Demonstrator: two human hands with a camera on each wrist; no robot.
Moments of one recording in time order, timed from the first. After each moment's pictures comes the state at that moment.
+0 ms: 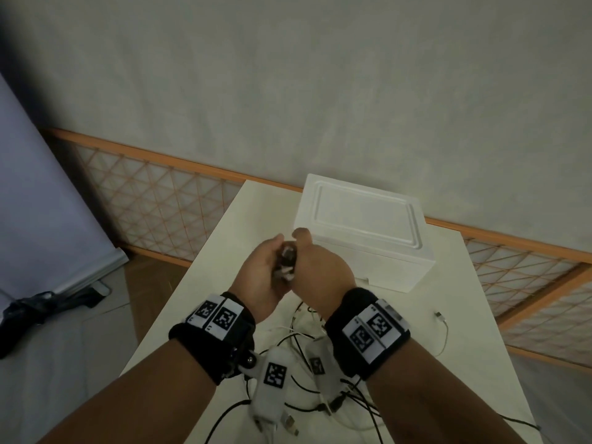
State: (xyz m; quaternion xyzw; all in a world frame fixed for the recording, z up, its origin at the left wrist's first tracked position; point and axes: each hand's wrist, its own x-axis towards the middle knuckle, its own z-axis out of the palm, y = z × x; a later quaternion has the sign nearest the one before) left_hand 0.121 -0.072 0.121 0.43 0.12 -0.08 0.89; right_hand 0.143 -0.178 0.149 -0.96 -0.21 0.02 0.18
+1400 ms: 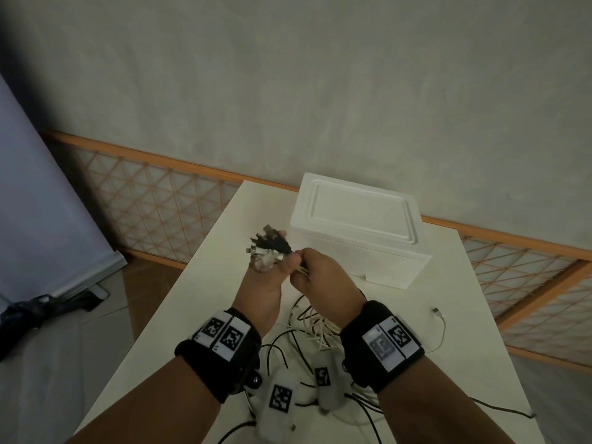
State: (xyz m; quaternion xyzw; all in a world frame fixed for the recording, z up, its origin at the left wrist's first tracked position) left_hand 0.106 -0.090 0.089 0.45 0.02 0.06 0.89; right_hand 0.129 -0.208 0.123 -0.90 -0.25 0.04 0.35
